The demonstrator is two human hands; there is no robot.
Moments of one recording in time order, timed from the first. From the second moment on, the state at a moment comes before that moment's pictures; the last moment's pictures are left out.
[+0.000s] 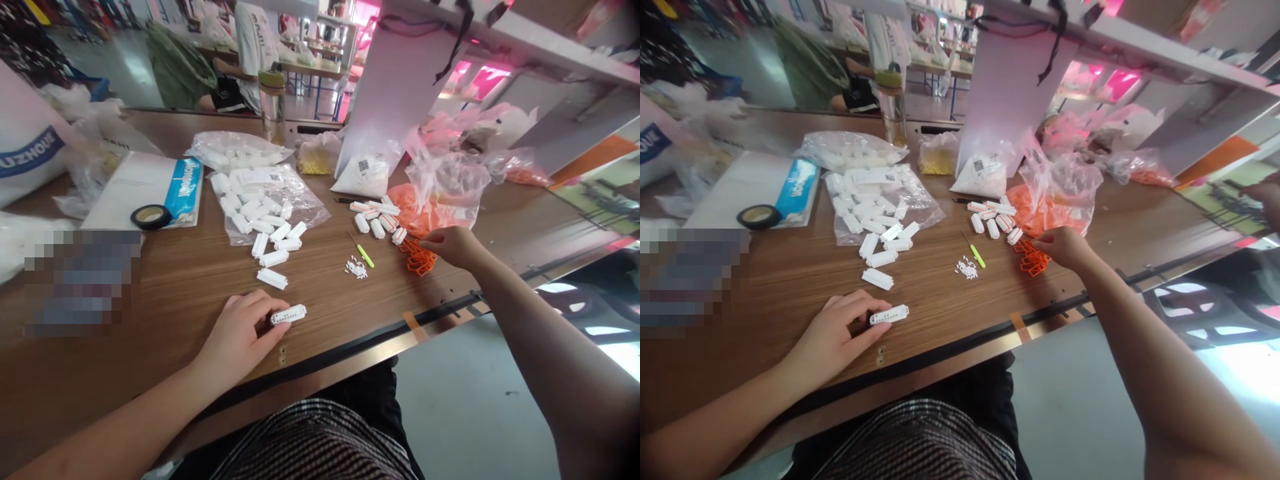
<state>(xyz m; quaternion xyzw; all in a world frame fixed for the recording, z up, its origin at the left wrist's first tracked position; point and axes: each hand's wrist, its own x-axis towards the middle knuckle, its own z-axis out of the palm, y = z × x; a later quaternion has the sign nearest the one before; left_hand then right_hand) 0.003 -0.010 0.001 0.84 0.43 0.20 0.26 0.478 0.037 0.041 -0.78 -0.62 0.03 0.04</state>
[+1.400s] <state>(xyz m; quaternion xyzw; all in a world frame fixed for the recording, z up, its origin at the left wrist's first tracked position) 0.002 -0.009 0.002 0.85 0.41 0.20 0.25 0.382 -0.024 0.029 -0.73 -0.68 -0.04 0.04</state>
